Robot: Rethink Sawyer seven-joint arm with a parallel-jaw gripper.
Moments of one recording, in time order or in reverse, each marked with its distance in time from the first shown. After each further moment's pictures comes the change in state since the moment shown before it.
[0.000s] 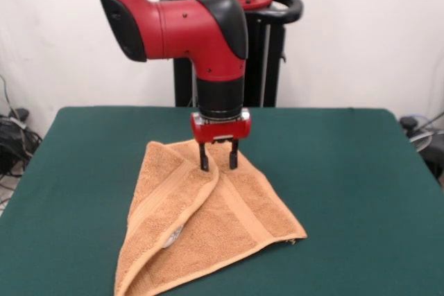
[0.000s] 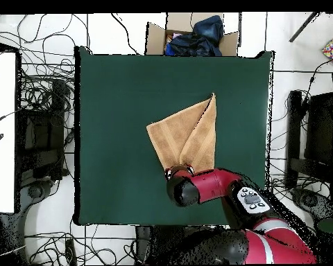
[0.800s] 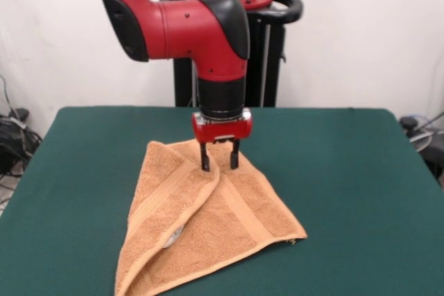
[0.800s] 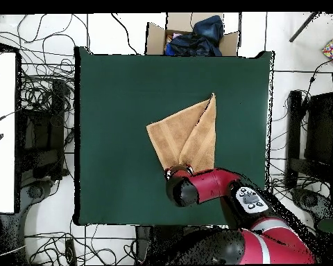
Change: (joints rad) arm 0.008 -0.001 -0.004 -0.001 0.000 0.000 0.000
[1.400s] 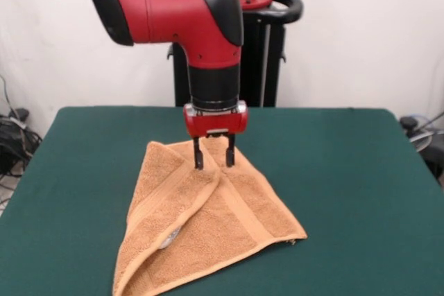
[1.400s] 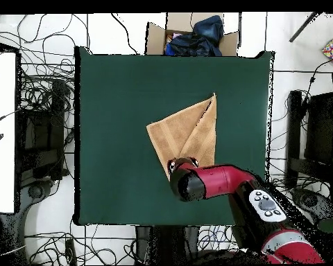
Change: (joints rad) arm -0.069 -0.099 0.077 0.022 0.074 0.058 0.000
